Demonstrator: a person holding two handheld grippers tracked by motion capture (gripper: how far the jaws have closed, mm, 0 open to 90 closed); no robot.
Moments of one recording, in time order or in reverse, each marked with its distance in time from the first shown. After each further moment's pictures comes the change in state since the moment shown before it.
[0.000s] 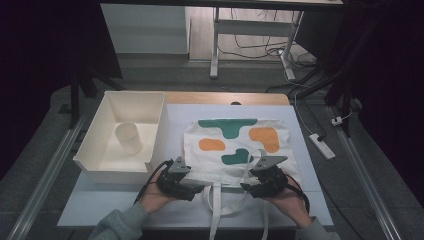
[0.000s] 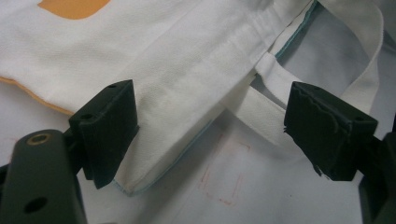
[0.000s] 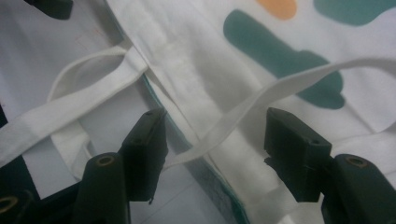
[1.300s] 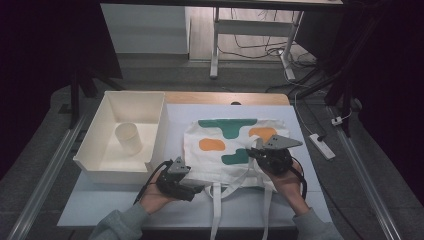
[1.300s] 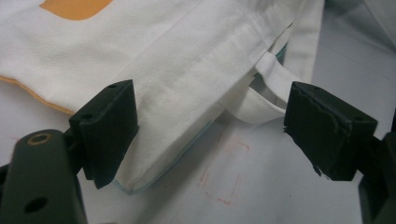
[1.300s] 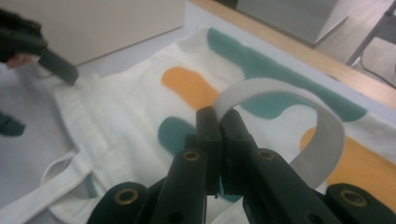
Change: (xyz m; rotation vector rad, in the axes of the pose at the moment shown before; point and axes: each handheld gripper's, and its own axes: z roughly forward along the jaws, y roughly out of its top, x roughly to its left) left arm -0.001 -0.001 -0.001 -0.007 0.002 -0.001; right arm -0.033 0.032 -0.018 -0.296 -0.117 0.020
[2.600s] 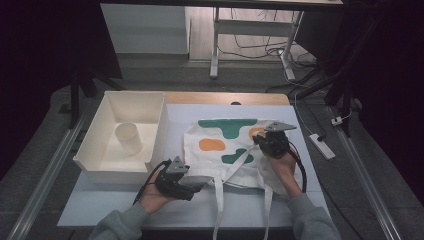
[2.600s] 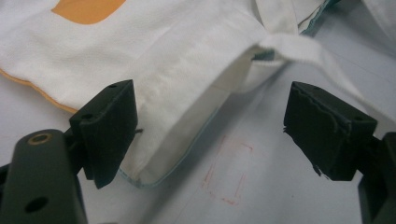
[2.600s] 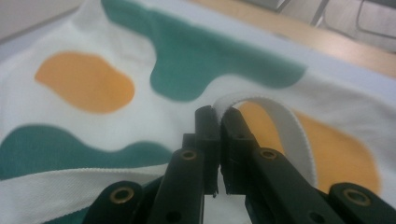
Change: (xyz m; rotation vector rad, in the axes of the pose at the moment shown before) left arm 0.001 -0.001 -0.003 -0.018 0.014 -0.007; right arm -0.068 -0.025 0.061 0.087 -0.125 0.133
